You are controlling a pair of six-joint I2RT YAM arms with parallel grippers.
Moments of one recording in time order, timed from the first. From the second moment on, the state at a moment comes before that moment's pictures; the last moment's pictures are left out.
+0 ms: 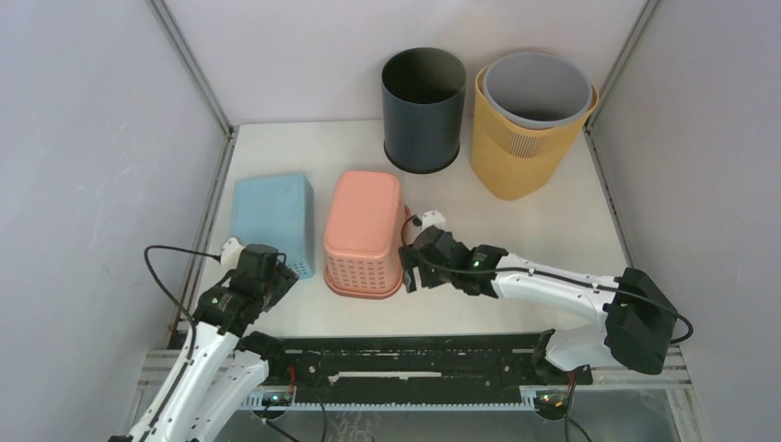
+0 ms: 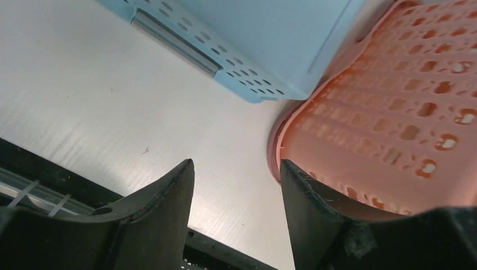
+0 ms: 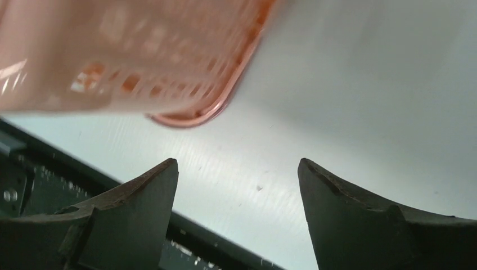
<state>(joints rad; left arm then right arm) -0.33 0.56 0.63 -0.99 -0.36 -1.04 0.94 1.35 0.87 -0.40 0.21 0.57</state>
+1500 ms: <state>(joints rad) 0.00 1.40 1.07 -0.66 -0.42 -0.89 0.76 1.59 1.24 -0.31 0.10 0.53</state>
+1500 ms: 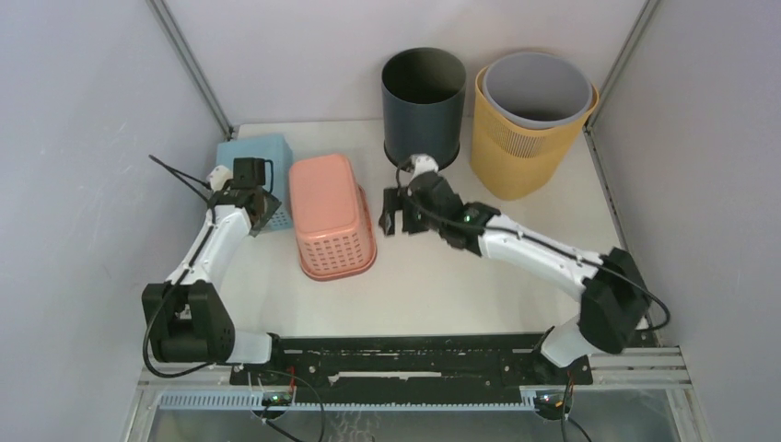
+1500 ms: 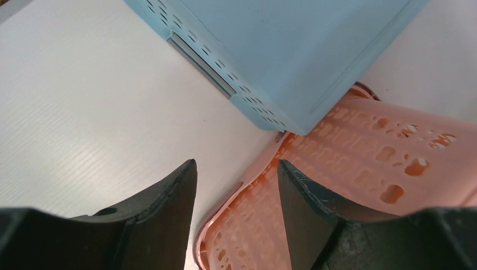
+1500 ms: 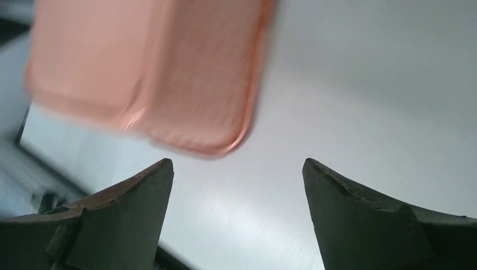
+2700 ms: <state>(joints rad) 0.19 1.84 1.38 -0.63 -0.40 -0.93 0.81 2.53 2.26 -0.33 0.03 0.54</state>
